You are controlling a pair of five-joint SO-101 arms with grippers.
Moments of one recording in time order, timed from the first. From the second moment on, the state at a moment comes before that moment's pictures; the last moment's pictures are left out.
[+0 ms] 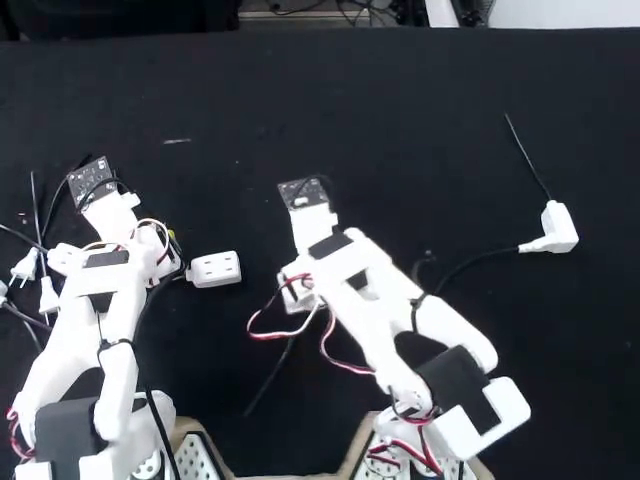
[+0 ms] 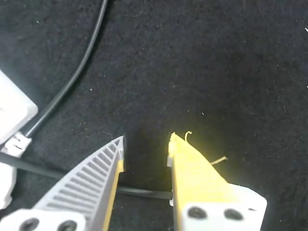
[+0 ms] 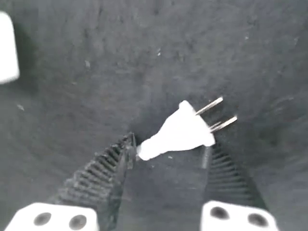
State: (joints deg) left arm -13.5 -22.1 58.8 29.0 17.4; right arm -29.1 -1.5 44.2 50.4 -10.8
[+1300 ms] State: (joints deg) left arm -13.5 -22.1 58.8 29.0 17.4; right arm -33.0 -43.6 67.7 48.9 30.4
